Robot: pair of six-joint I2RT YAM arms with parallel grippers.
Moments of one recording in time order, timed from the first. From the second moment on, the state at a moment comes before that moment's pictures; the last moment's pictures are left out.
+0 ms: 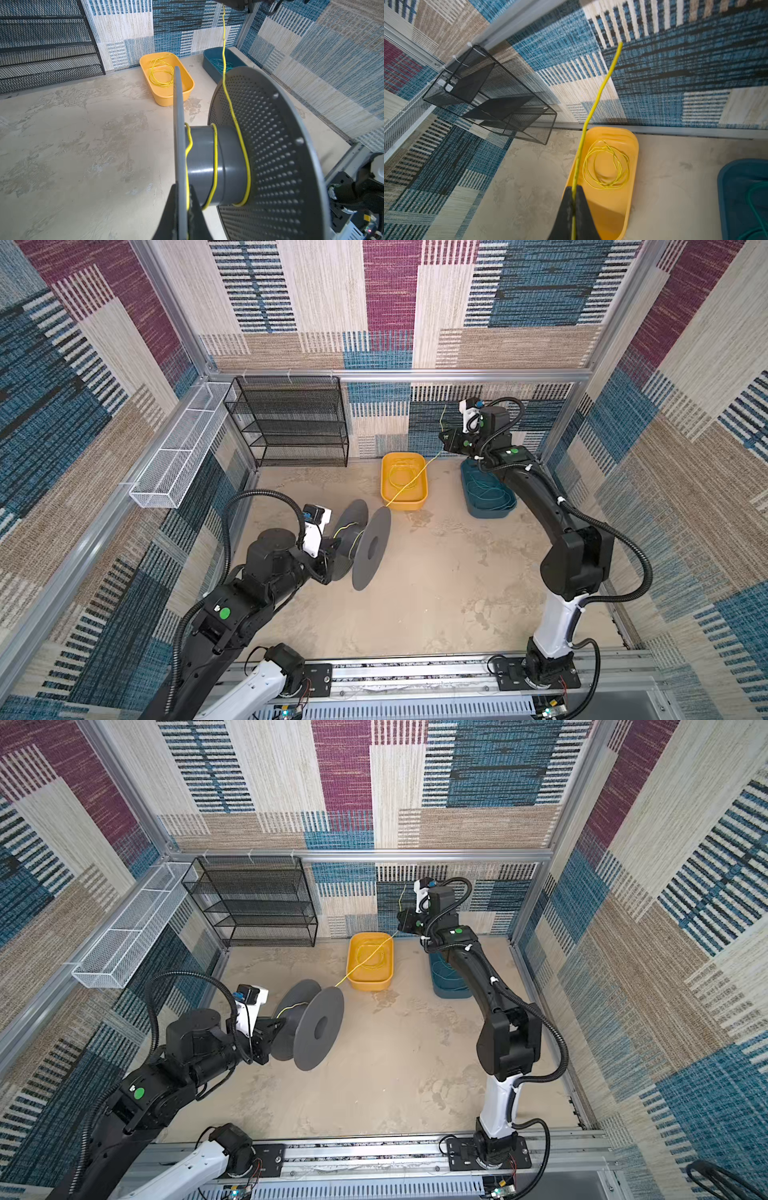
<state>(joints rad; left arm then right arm) -0.55 0.71 1.06 -0.80 0.03 -0.13 0.24 1.89 1.81 -0.30 -0.32 0.43</state>
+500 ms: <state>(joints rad) -0.55 0.74 1.12 -0.79 0.07 -0.15 0.14 1.64 1.21 0.13 -0.44 0.86</state>
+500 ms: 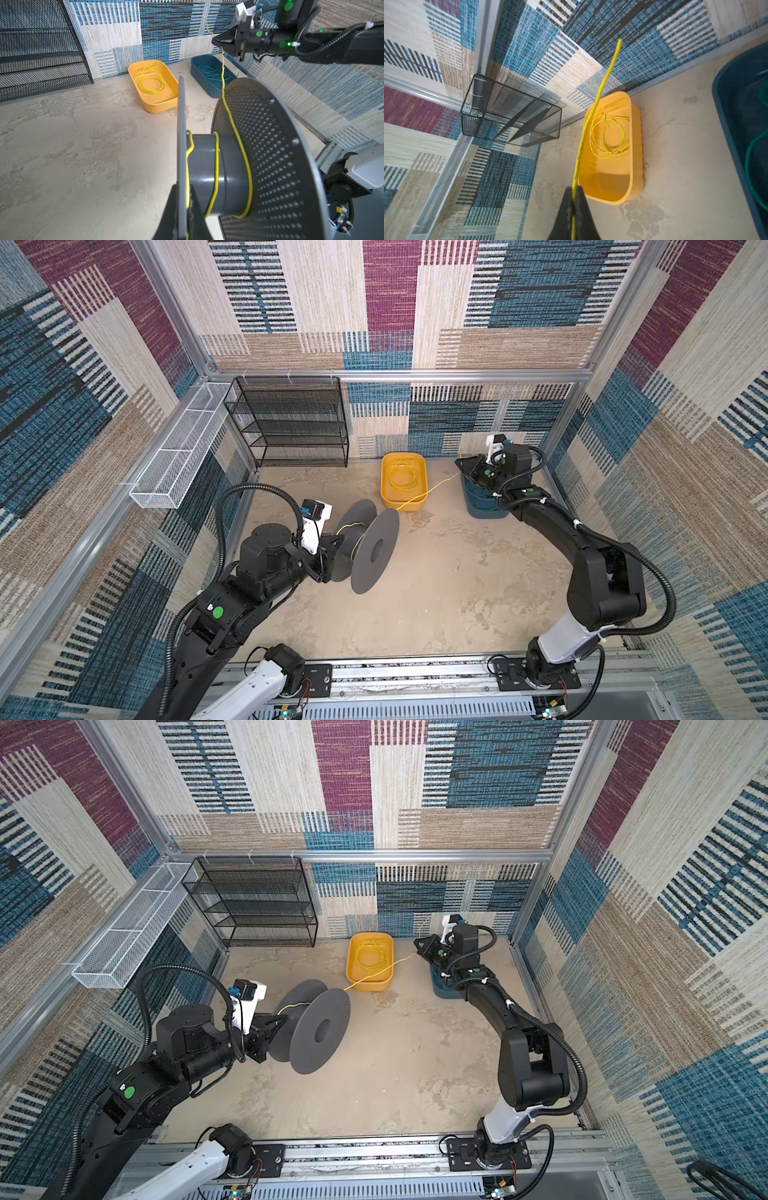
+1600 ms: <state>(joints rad) -0.54 1.03 1.19 -0.25 -0.06 -0.42 0.49 1.45 0.64 0.39 -0.08 1.15</state>
